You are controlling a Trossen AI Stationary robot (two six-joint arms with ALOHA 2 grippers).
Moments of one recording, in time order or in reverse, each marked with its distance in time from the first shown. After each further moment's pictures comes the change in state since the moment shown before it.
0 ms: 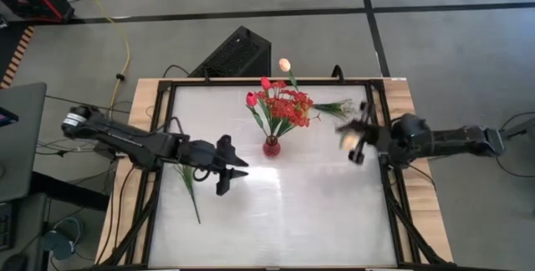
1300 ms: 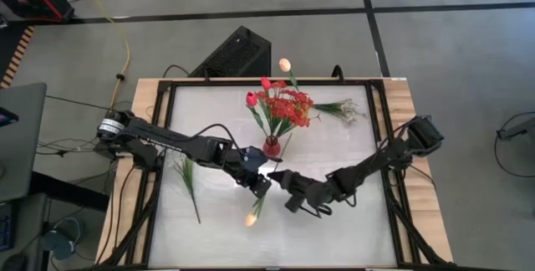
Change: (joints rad) left arm 0.033 0.430 0.420 -0.248 0.290 -0.741; right arm 0.522 1.222 0.637 -0.117 0.854 -0.876
